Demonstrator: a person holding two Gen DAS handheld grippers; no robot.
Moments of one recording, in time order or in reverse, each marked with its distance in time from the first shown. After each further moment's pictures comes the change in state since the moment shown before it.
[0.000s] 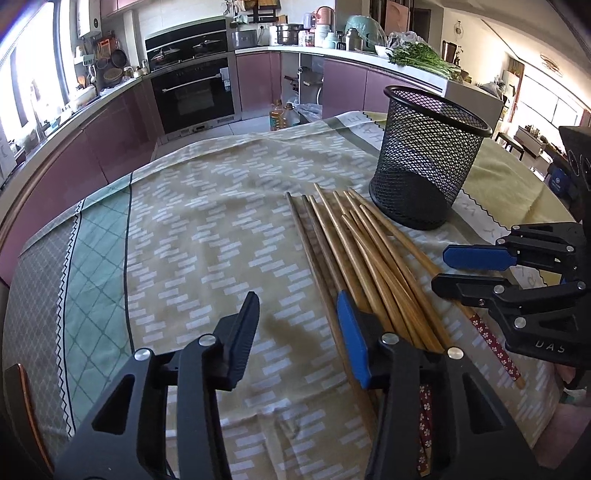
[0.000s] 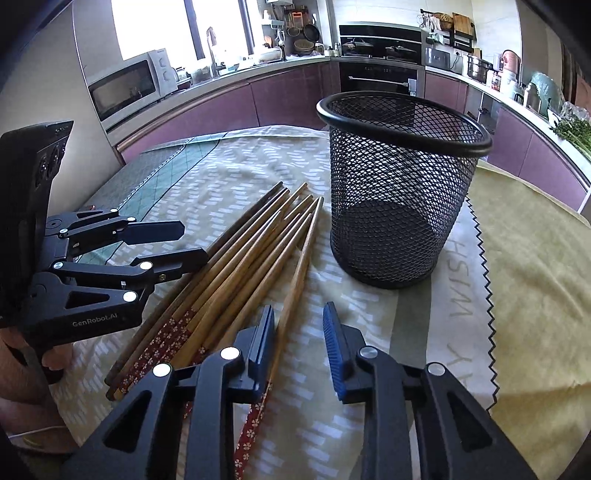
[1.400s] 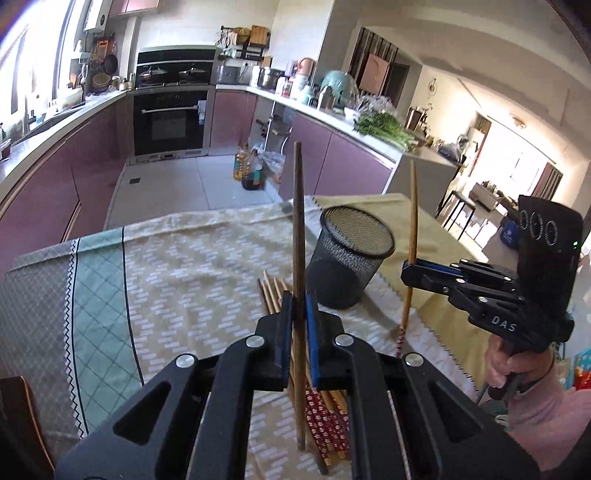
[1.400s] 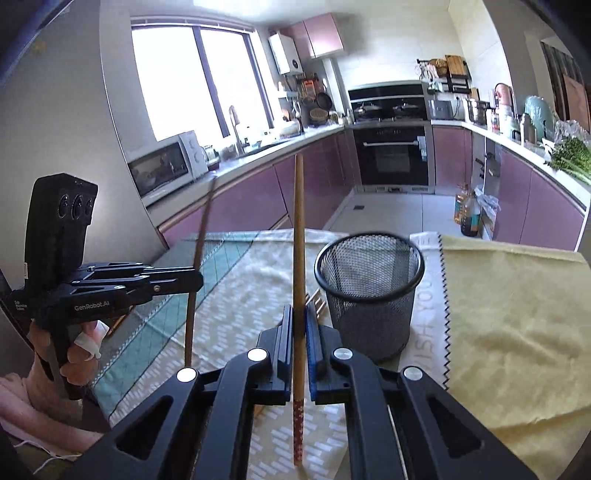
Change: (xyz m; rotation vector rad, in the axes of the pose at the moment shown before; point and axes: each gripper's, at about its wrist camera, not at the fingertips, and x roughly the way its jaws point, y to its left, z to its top) left arm -0.105 0.008 0.042 -0.102 -0.198 -0.227; right arm -0.098 -0.031 0.018 0.038 -0.322 0.144
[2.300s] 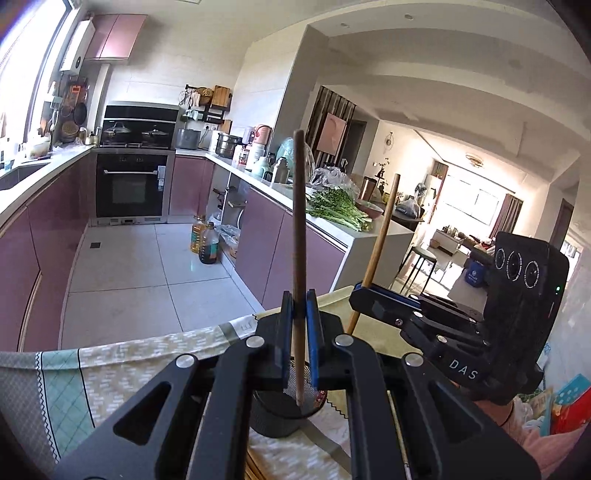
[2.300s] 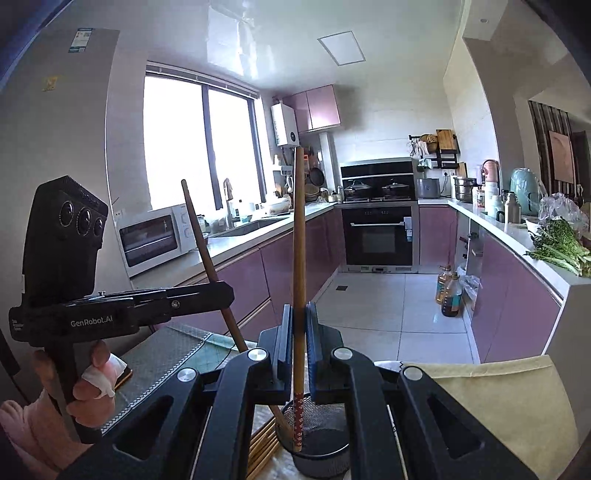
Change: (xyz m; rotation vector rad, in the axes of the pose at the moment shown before) left arm -0.005 -0.057 0.121 0.052 -0.238 -0.147; right arm -0.038 -0.019 0.093 -0.070 -0.267 -0.070
